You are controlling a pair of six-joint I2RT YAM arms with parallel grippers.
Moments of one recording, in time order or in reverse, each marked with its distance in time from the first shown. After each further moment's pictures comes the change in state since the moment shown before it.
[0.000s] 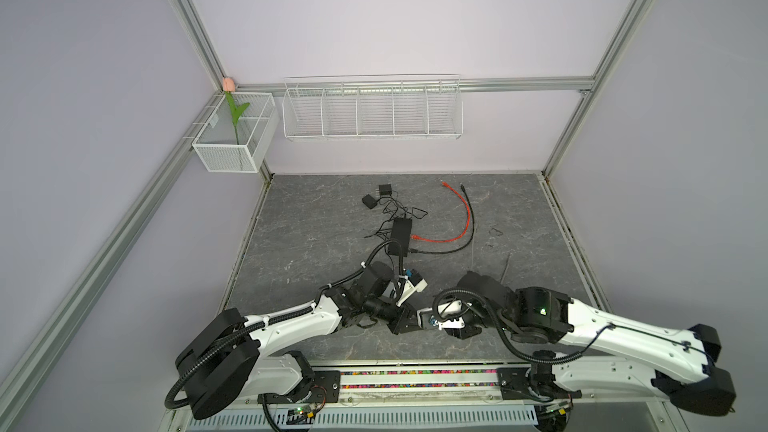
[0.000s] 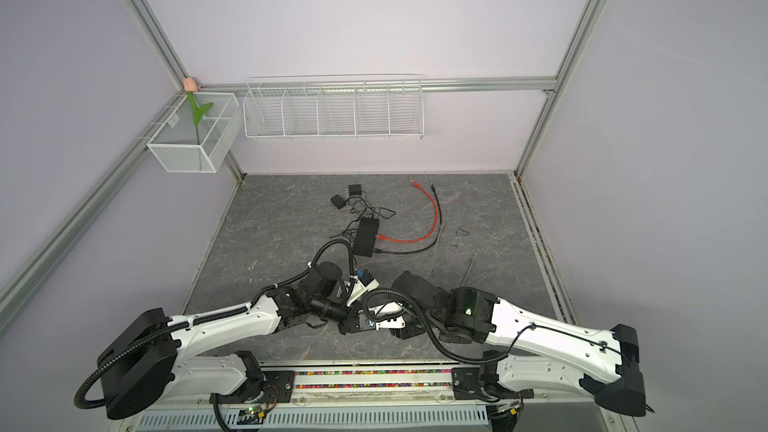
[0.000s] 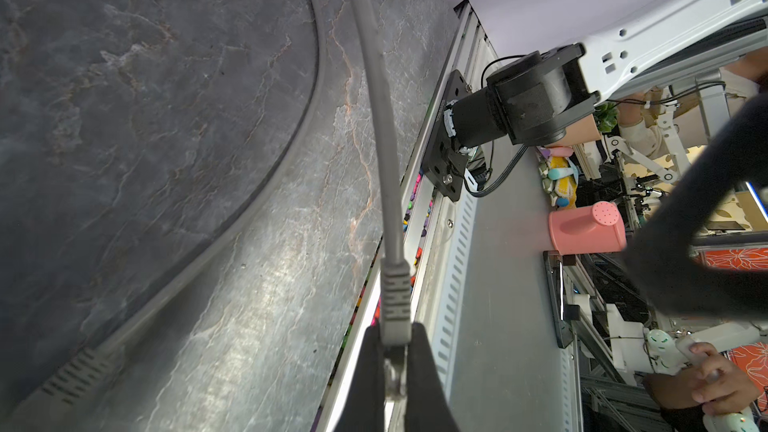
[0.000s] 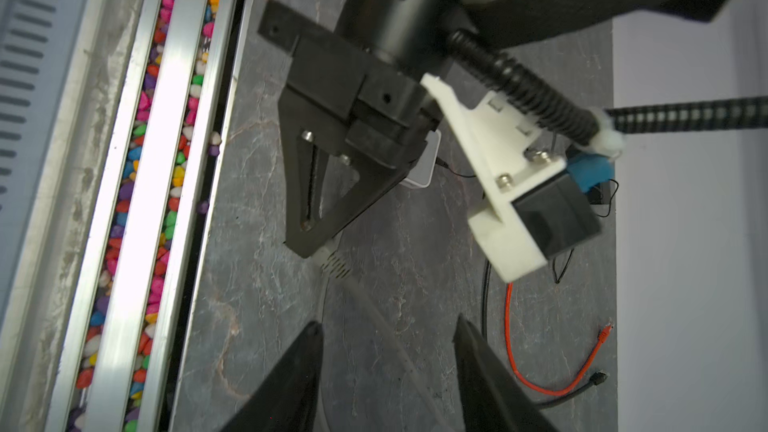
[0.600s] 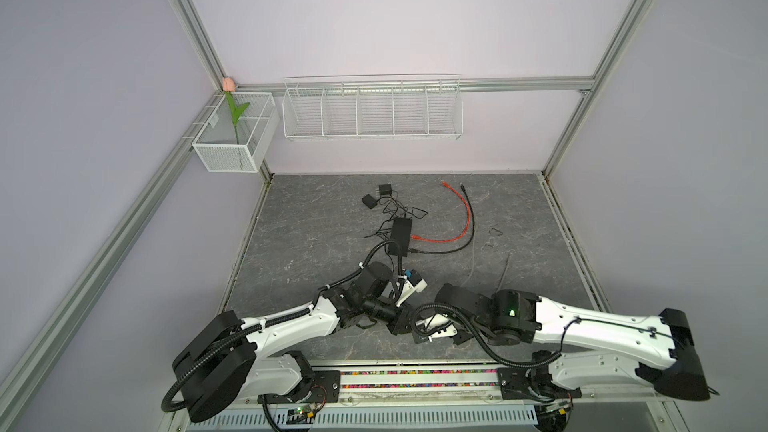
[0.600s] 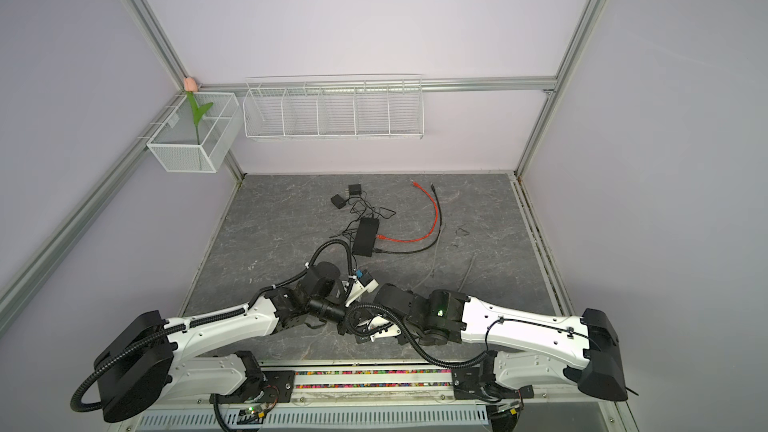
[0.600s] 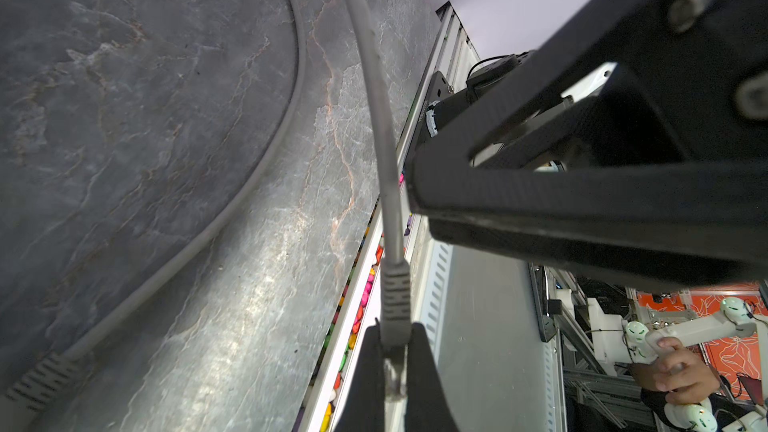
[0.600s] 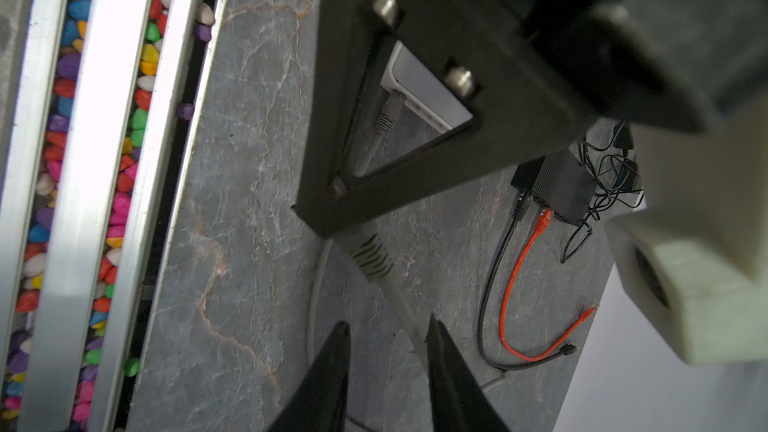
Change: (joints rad) left arm 0.000 -0.020 -0.014 0.023 0.033 -0.027; right arm 0.036 0.123 -0.024 -0.020 0.112 -0.075
